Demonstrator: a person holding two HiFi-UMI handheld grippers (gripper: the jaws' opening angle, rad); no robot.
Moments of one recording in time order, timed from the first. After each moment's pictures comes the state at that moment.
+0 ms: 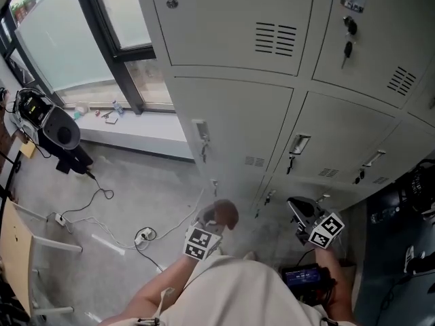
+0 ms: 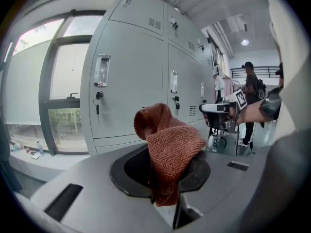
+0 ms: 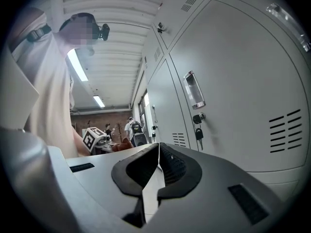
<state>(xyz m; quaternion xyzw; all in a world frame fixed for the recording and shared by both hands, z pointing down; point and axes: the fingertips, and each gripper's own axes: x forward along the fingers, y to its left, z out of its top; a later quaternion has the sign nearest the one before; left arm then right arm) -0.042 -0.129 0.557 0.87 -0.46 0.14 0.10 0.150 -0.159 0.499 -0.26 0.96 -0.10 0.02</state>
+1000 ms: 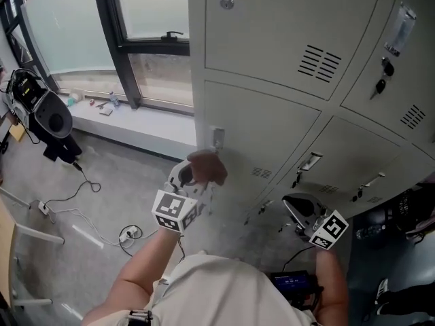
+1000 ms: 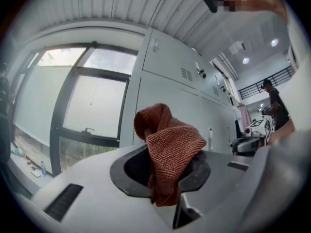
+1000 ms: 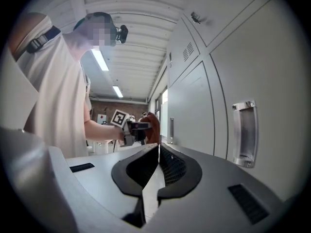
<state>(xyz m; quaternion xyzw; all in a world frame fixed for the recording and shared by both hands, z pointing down) -0.150 -0.225 0.378 0.84 -0.53 -0.04 0.01 0.075 -0.169 0.405 -0.18 0.98 0.01 -0.02</state>
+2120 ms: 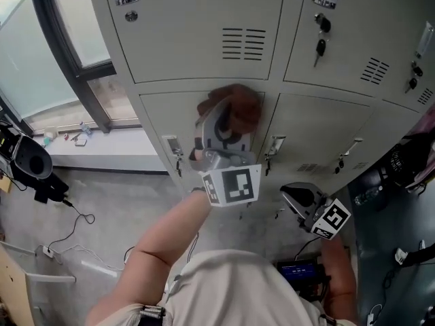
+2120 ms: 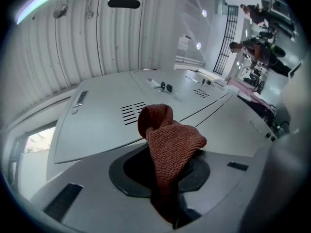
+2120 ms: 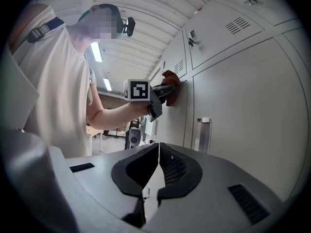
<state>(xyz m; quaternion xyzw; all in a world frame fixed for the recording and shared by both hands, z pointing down) 0.031 -0.272 0.193 0.75 -0.56 -0.04 -0.34 0.145 -0.161 0.393 -0.27 0.96 0.05 -0.03</state>
